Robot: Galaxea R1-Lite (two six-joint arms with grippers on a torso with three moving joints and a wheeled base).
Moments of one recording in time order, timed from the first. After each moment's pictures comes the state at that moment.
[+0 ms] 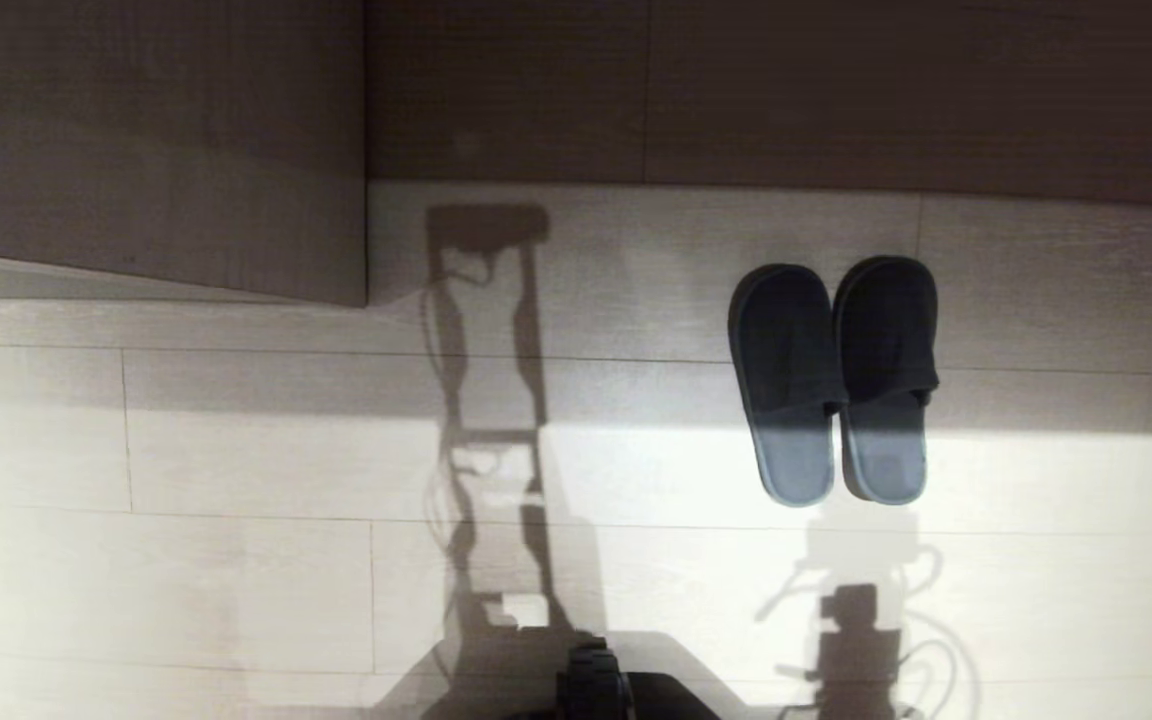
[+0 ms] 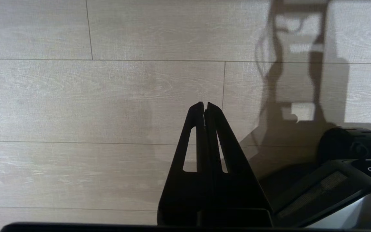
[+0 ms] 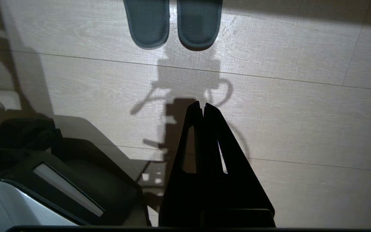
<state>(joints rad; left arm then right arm) 0.00 0.00 0.00 0.00 0.00 0.00 0.00 0.00 0.00 0.00 0.00 -0.03</state>
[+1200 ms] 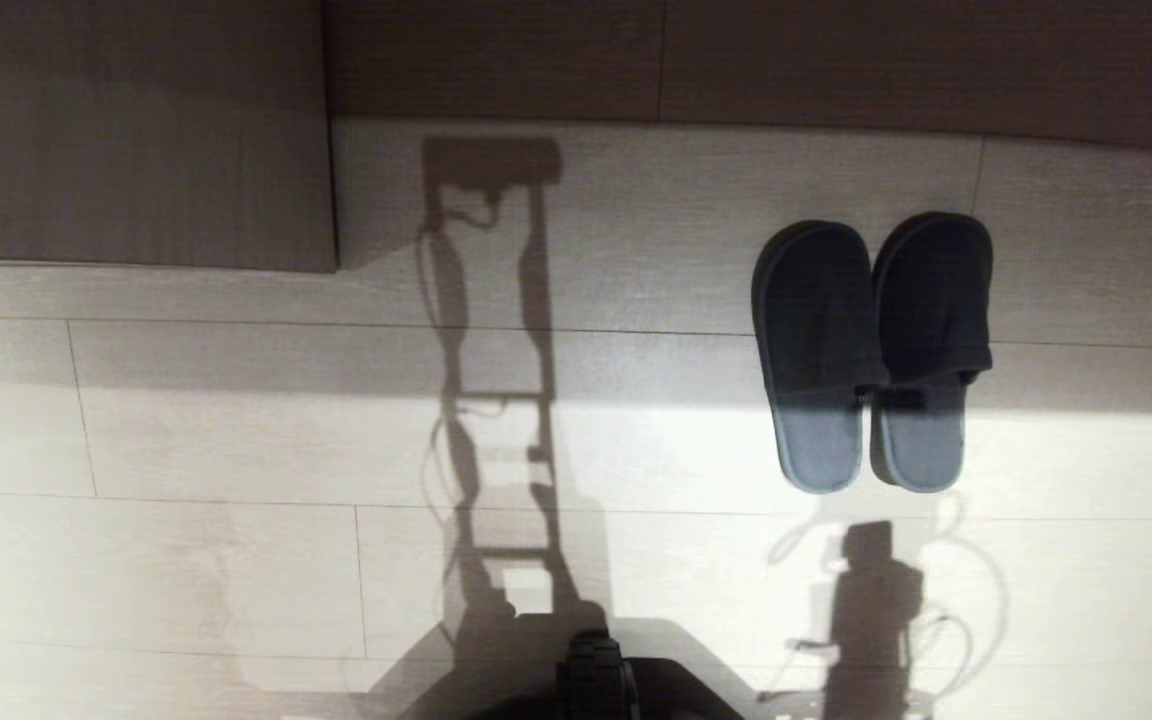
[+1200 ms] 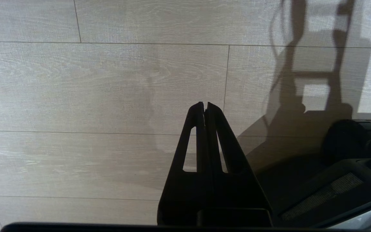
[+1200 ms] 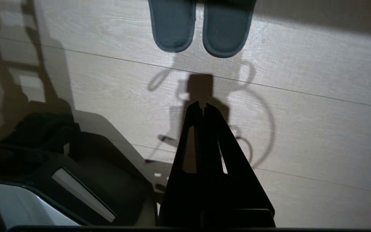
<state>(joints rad) 0.00 0.00 0.00 0.00 0.00 -0.01 0.00 0.10 -0.12 0.01 0.10 -0.06</state>
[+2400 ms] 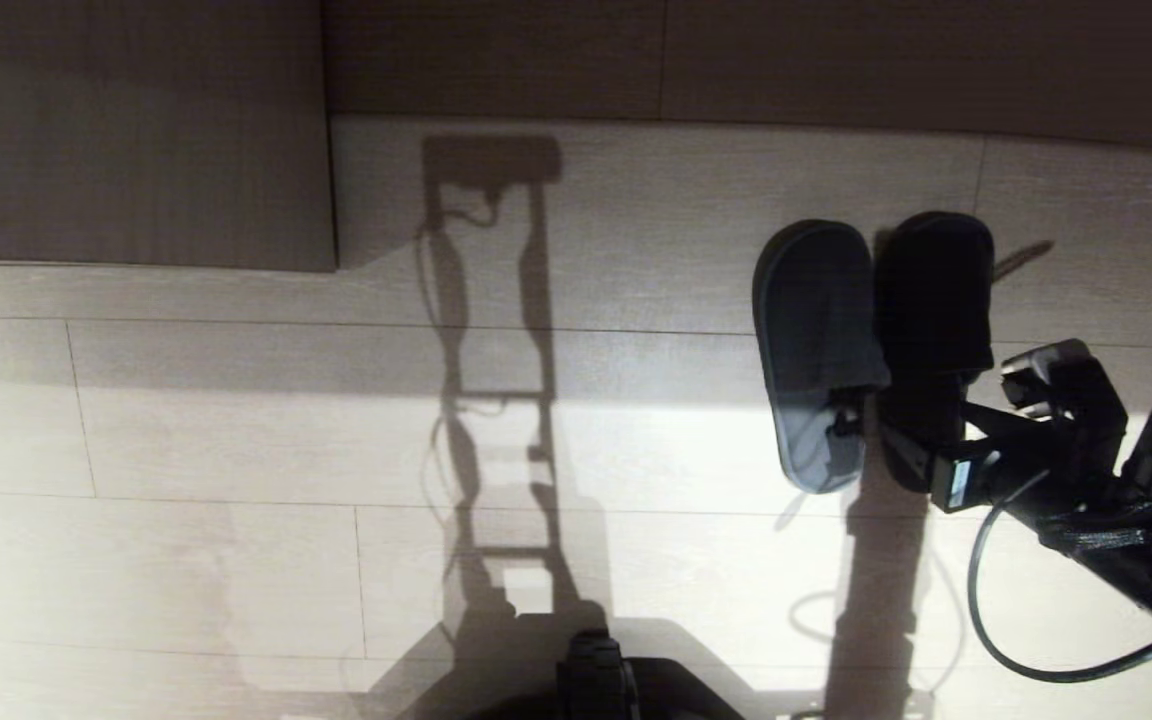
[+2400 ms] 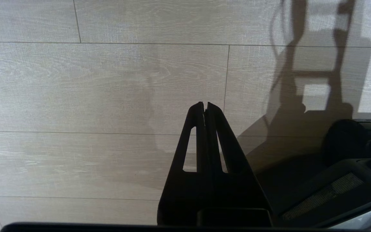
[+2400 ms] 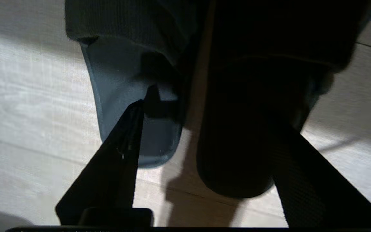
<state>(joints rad) 0.00 0.00 0.00 0.00 0.00 -0.01 0.07 1.65 -0.38 -1.19 0.04 -0.18</state>
